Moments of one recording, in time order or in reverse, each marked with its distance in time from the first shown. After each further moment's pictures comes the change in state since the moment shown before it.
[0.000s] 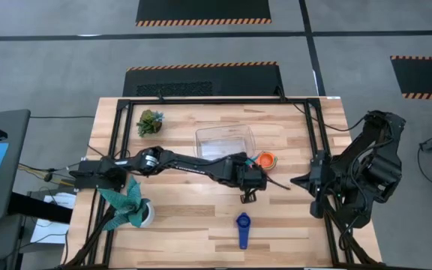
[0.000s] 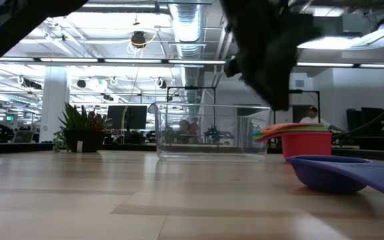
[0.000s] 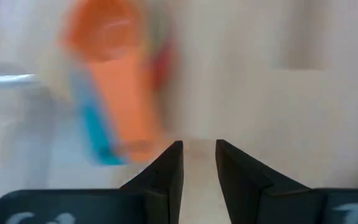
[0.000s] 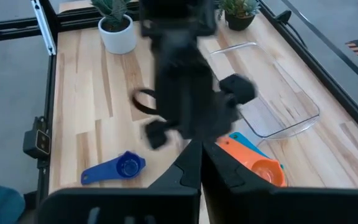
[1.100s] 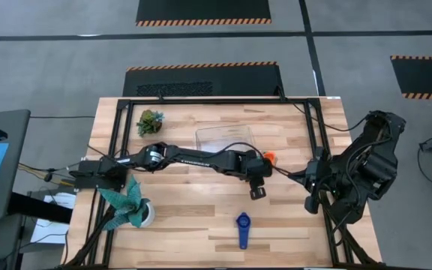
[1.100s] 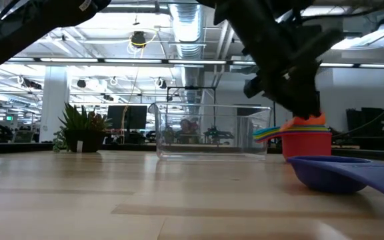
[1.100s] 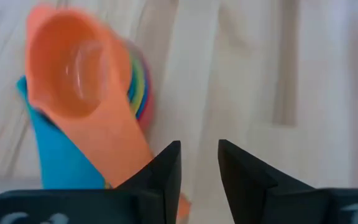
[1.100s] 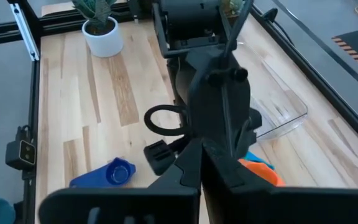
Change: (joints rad) left arm 0.087 0.048 -0.002 0.221 0.200 0.027; right arm -0.059 0.000 0.000 0.000 -0.006 -0.010
